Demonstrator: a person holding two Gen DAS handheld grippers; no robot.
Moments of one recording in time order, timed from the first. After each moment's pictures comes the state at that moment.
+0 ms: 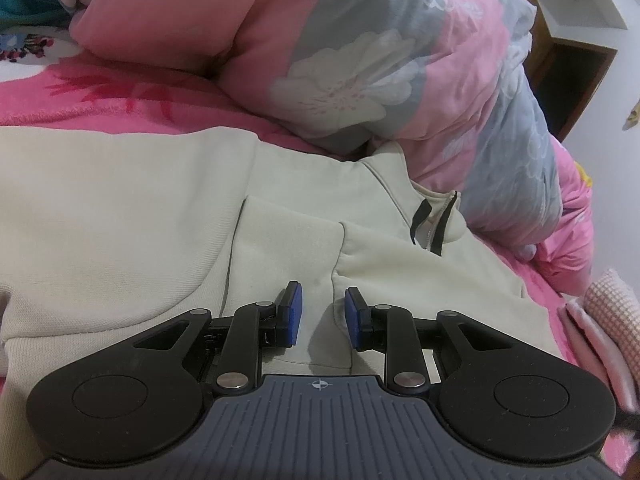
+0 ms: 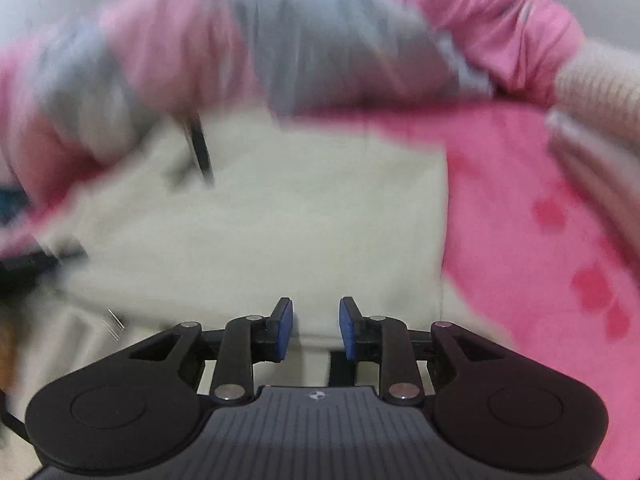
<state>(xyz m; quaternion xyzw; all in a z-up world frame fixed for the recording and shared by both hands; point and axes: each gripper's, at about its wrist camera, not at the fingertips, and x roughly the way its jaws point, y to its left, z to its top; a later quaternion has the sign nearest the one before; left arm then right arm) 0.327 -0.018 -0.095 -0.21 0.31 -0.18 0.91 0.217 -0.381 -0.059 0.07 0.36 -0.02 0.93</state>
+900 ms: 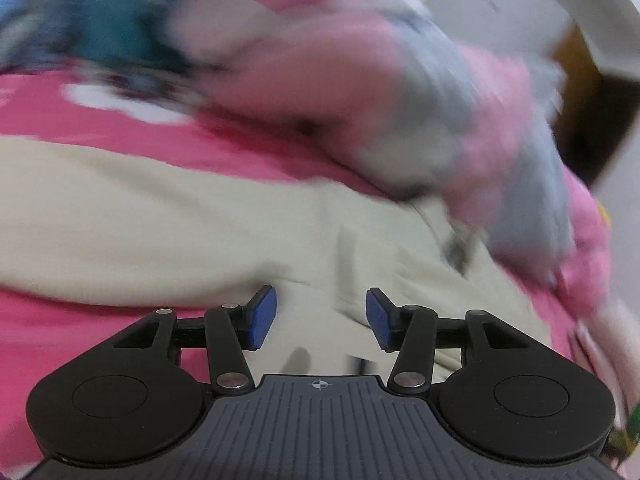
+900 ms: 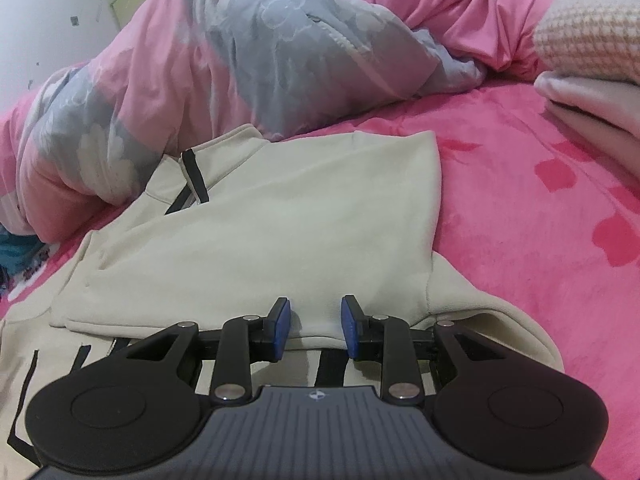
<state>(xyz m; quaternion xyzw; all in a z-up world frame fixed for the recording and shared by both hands) 0.213 0.087 -0.028 -0.24 0.30 -0.05 0.92 0.206 -0.407 -0.084 0.16 0.31 0.00 0.94</state>
